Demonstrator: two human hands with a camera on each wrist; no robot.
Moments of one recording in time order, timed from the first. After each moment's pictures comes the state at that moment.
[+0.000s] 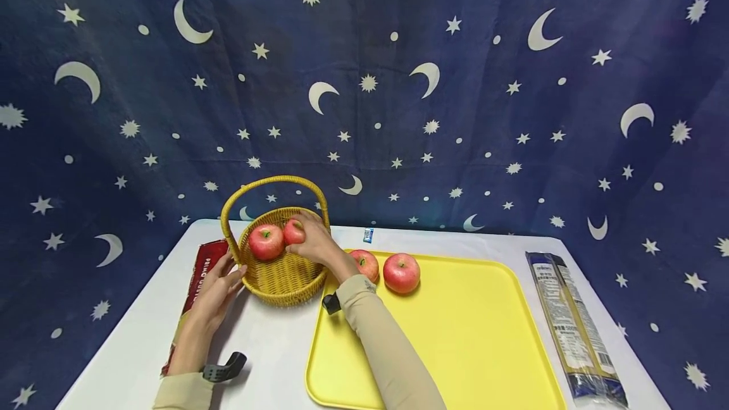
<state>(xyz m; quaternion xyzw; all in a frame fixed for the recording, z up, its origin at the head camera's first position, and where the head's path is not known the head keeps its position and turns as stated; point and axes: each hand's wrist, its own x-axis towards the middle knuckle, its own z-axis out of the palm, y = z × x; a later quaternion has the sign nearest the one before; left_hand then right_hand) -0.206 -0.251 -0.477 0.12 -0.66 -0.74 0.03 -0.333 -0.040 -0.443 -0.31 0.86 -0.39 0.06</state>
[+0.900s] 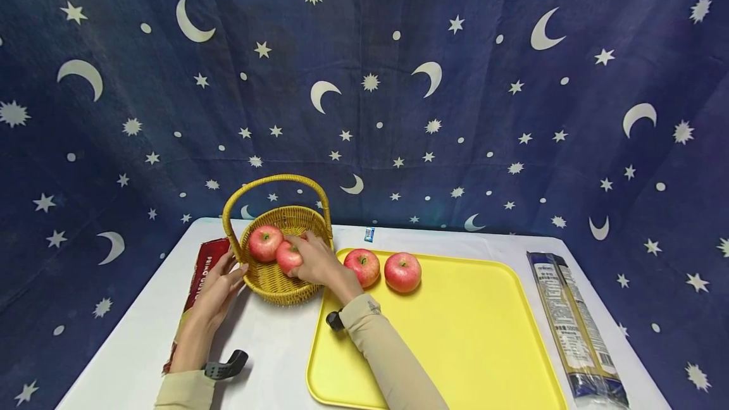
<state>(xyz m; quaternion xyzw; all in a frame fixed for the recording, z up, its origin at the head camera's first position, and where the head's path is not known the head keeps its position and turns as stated) -0.205 -0.251 -0.476 0.12 -0.66 -0.74 0.03 -0.295 -0.037 -0.450 -0.34 0.90 -0.26 0.04</state>
